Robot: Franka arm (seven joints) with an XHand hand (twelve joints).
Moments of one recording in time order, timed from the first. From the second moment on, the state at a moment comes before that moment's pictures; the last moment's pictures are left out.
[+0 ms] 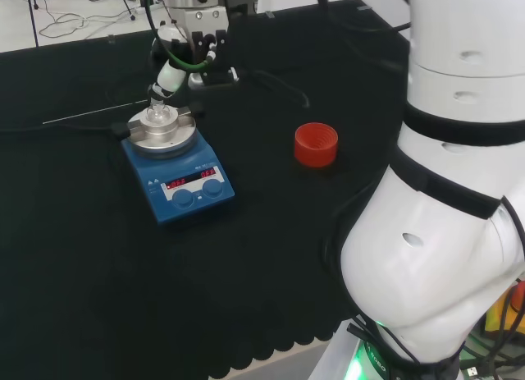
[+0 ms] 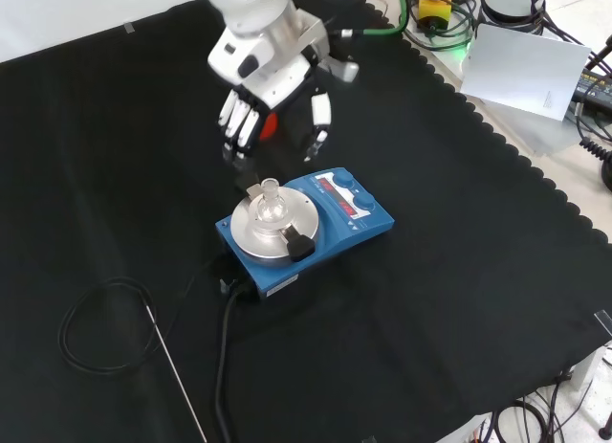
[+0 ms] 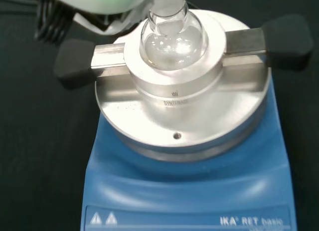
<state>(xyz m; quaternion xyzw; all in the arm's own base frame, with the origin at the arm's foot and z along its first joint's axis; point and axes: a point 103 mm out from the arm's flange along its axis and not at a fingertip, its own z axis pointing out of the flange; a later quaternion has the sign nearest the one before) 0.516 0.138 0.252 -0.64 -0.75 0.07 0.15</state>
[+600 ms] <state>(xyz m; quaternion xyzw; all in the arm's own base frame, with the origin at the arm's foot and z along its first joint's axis) 0.437 0.116 0.280 -0.66 -0.73 0.06 0.14</state>
